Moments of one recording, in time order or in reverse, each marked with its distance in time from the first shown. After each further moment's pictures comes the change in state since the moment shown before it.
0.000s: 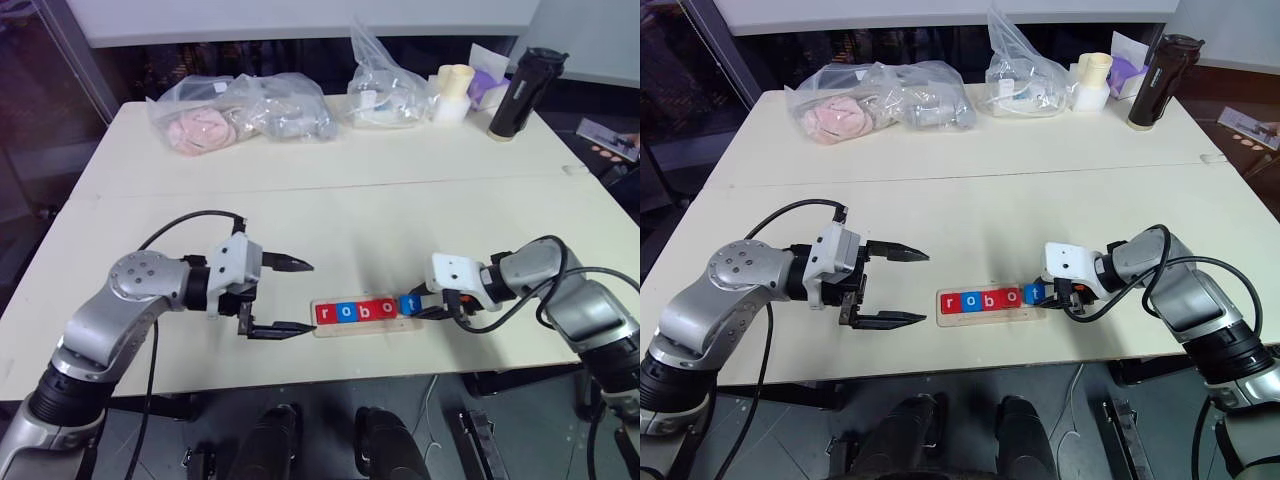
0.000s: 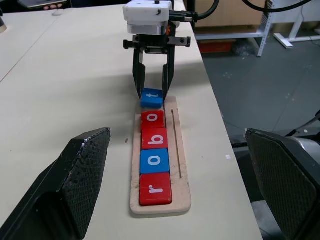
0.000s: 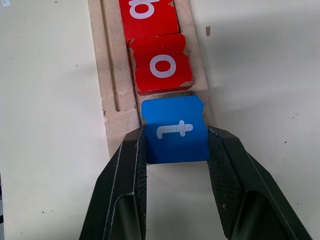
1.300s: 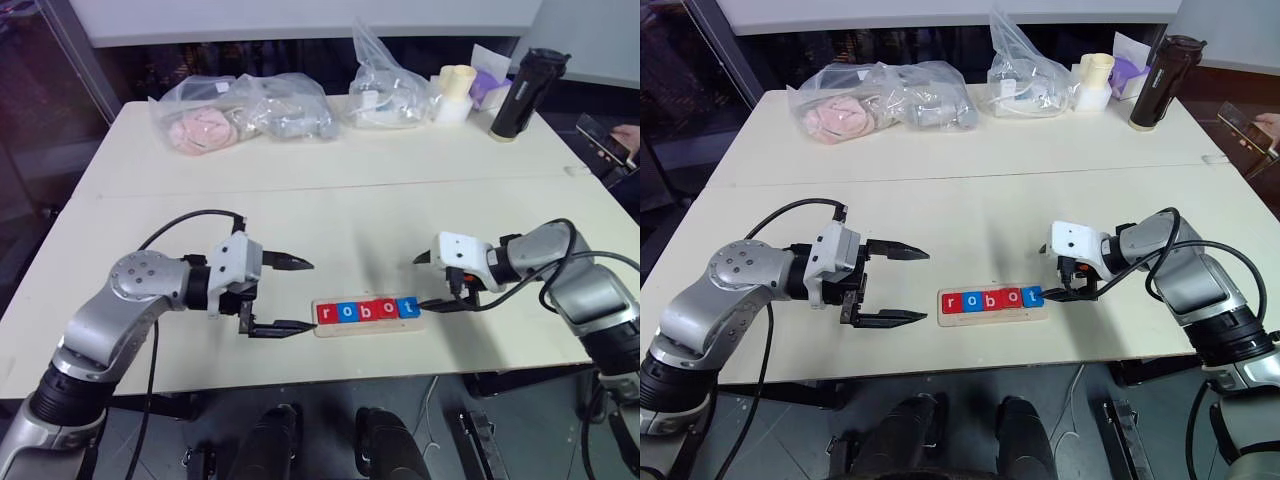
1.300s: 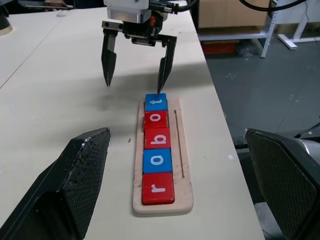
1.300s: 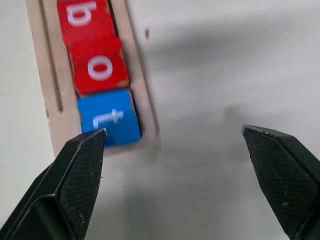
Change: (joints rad) left arm -0.002 -0.004 0.000 0.002 0.002 -0.004 0.009; right arm -0.080 0.008 -0.024 0.105 -0.025 -0.019 -0.032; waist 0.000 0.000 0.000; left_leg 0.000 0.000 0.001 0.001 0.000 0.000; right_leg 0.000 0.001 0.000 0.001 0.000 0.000
